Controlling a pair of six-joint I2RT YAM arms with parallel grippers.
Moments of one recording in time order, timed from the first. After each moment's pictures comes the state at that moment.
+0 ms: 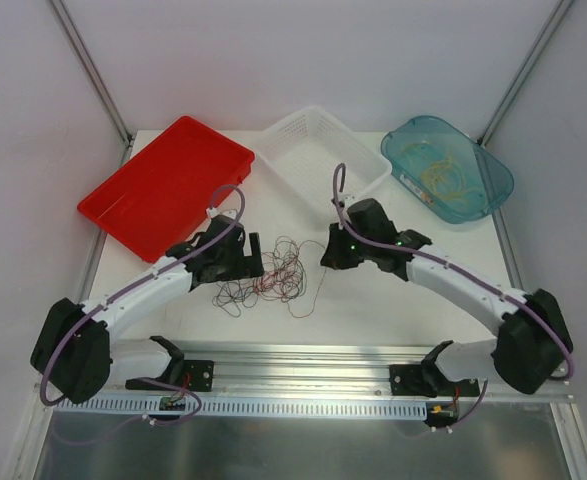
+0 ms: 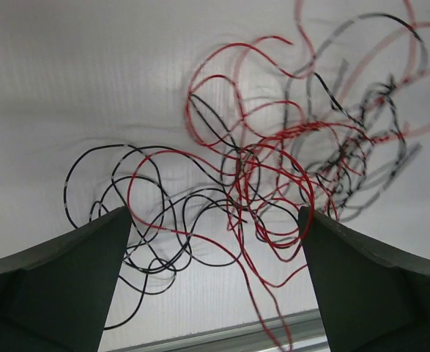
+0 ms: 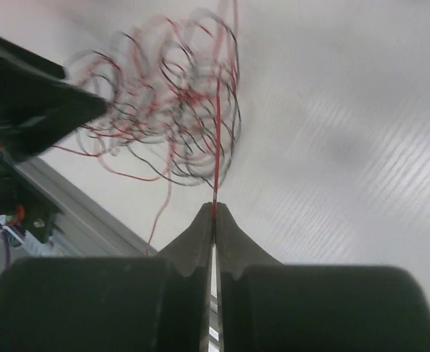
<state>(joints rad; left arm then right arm) -0.58 1.19 0.73 -0.48 -0.10 -0.64 0.70 1.37 0.90 -0.35 -0.18 0.49</state>
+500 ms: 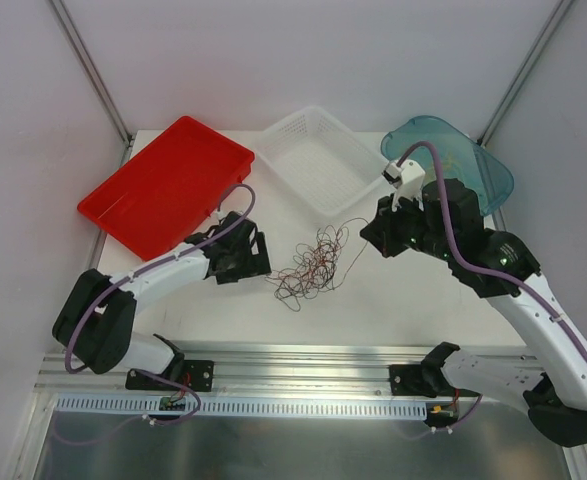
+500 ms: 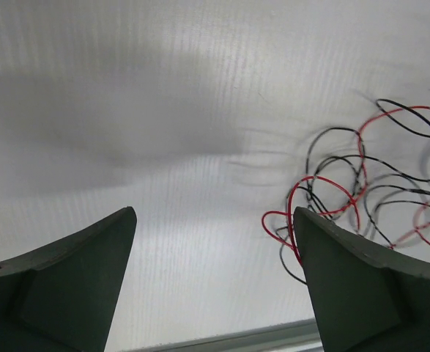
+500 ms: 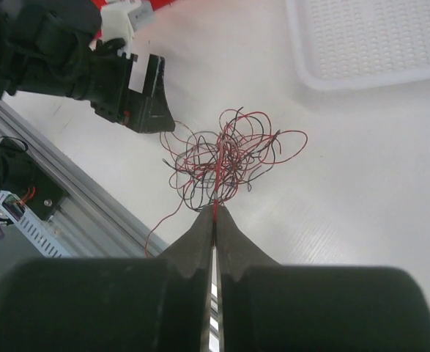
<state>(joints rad) -0.59 1.40 0.79 -0.47 -0.08 -0.75 0.70 1.00 1.36 -0.85 -0.06 0.21</state>
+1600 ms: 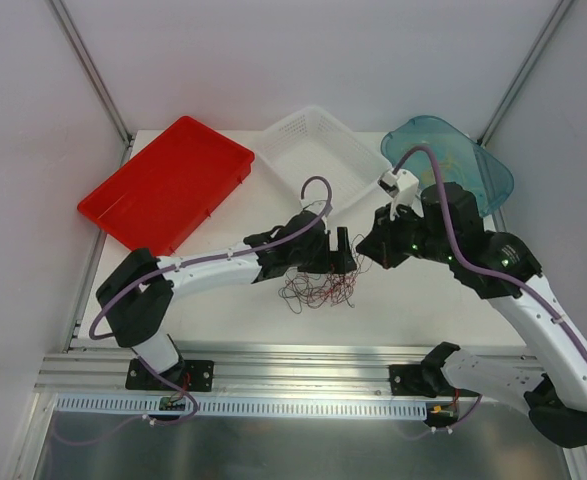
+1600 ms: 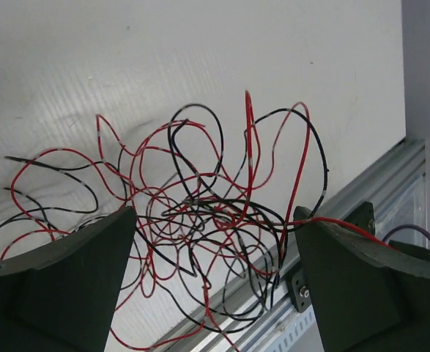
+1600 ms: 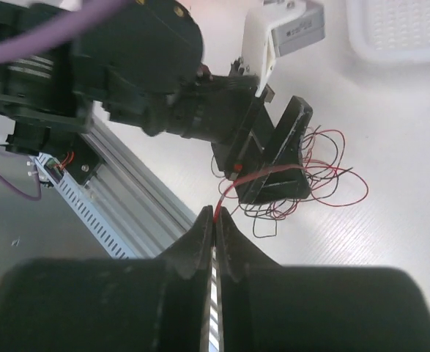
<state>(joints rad) -0.95 1.63 1.08 -0.10 0.03 -0.81 0.70 0.99 1.35 -0.92 -0.20 0.23</state>
